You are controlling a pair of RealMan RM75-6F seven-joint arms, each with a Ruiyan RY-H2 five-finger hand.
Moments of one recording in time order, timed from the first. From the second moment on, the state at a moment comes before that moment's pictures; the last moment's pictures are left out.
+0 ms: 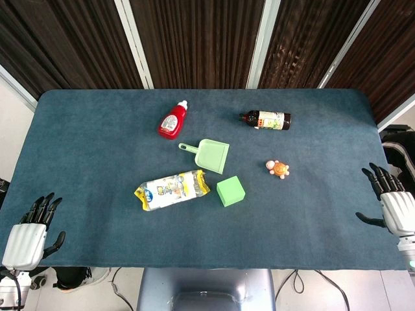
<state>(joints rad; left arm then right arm) -0.08 -1.19 -0.02 -1.68 1.54 1.52 0.25 0.19 -1.21 0.05 -1.11 -1.54 1.42 0.36</state>
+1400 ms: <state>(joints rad) -0.08 -1.21 -0.01 -1.59 1.53 1.50 0.08 0.56 -1.49 0.16 -0.95 -1.41 0.96 0.22</state>
